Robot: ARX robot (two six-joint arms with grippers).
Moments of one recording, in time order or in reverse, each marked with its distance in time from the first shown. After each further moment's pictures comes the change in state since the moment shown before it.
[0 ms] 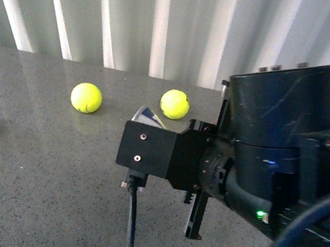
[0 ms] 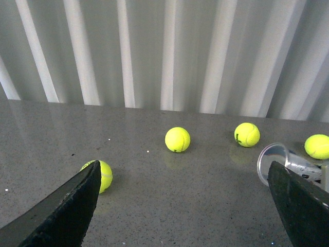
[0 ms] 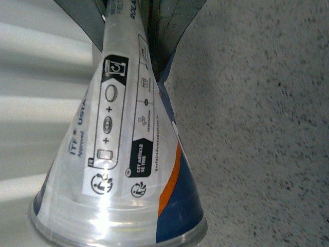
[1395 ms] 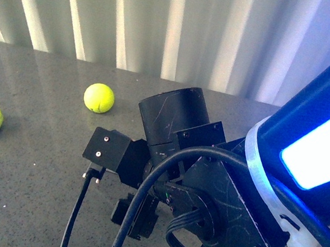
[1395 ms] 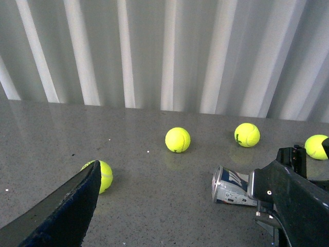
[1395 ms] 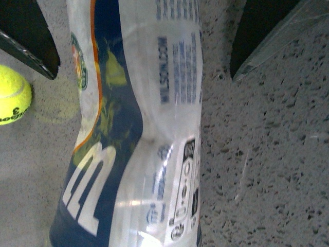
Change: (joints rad) left arm 0.000 0.000 0.000 0.000 0.000 0.000; right arm 0.108 0.290 0.359 -0.270 -0.005 0.282
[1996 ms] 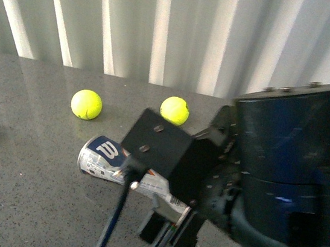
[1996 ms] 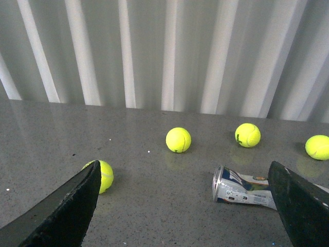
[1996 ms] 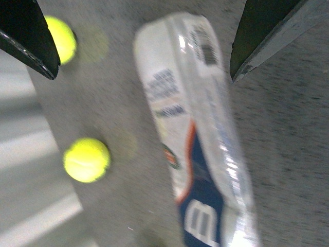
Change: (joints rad) left arm 0.000 0.000 0.000 0.000 0.000 0.000; right arm -0.101 -0.385 -0.467 0.274 0.035 0.129
